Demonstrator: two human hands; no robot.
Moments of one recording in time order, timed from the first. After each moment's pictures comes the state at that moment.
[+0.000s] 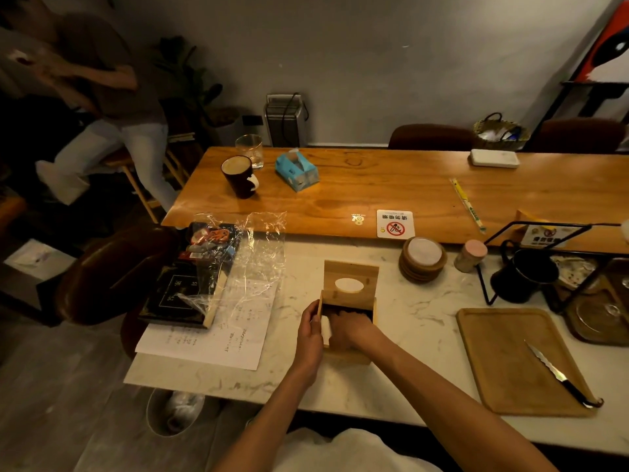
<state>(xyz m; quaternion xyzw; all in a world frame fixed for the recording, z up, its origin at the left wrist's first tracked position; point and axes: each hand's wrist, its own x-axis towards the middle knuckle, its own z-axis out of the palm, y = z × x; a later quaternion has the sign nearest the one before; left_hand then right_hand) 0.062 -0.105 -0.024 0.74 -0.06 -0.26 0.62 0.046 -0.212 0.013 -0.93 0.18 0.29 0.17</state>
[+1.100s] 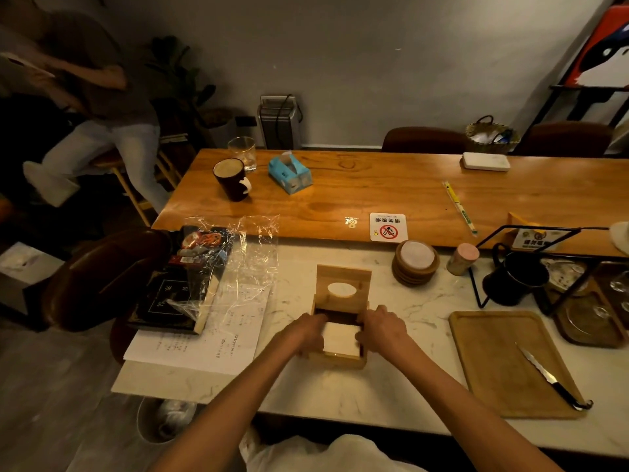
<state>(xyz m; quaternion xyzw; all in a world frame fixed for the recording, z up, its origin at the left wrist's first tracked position) 0.109 -0.125 0.017 0.85 -0.29 -0.43 0.06 0.001 -0.259 0.040 -0.91 0.30 0.25 0.14</state>
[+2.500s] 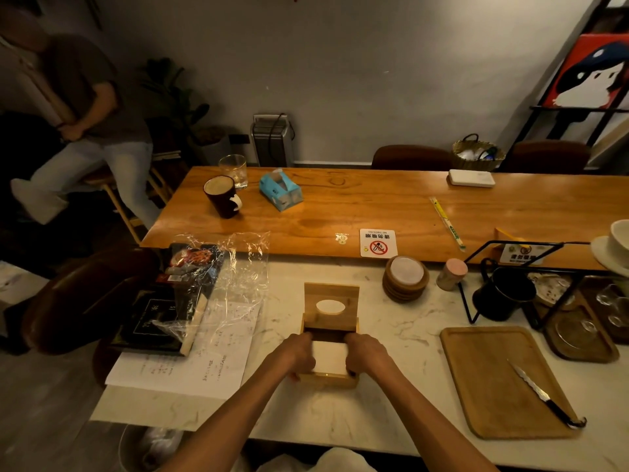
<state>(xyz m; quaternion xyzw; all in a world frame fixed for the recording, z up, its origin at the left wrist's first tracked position) 0.103 -0.128 0.020 0.86 -0.24 -0.43 0.08 0.008 -0.254 0.013 -0.87 0.32 0.28 0.25</state>
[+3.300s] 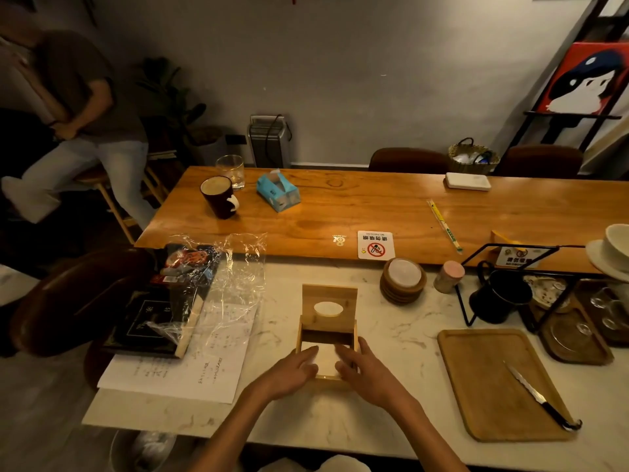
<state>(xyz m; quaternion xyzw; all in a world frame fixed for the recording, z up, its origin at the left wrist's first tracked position) 0.088 -0.090 0.007 0.81 -0.29 -0.45 0.23 -0.044 -0.241 0.018 -0.86 0.26 0.13 0.42</state>
